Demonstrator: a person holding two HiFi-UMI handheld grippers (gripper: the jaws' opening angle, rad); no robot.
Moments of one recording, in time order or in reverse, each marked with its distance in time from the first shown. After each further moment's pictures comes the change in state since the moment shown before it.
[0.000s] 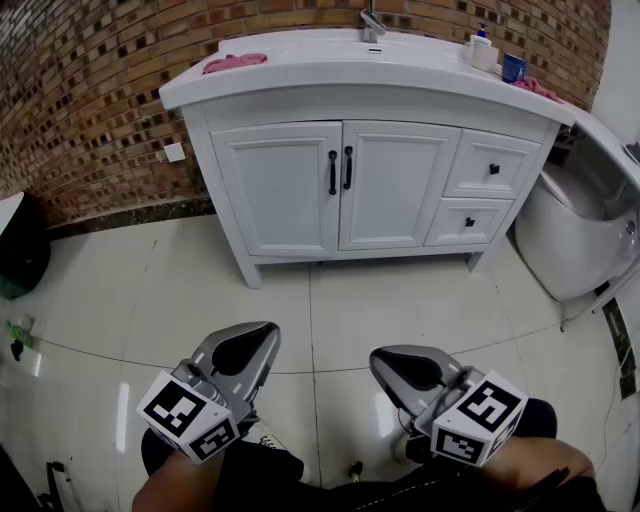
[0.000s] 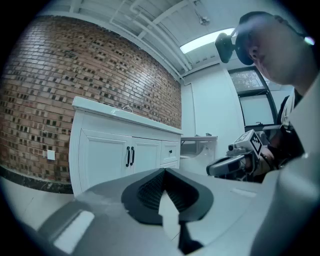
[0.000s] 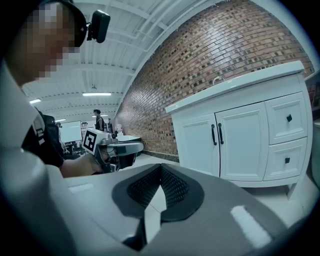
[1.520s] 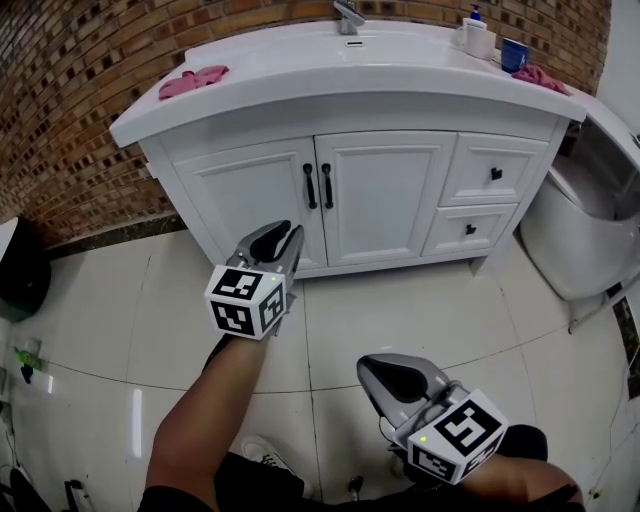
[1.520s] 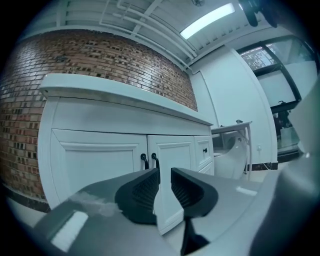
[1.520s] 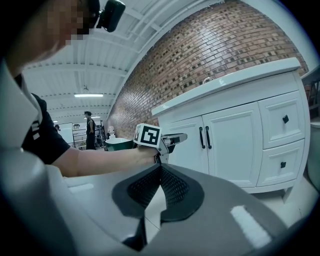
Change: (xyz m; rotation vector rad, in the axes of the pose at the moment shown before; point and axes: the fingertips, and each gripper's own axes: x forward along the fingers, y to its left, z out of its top) left arm 0.231 0.147 0.031 0.110 -0.004 0.191; right arm 0.025 -0.072 0.022 0.031 -0.021 -0.069
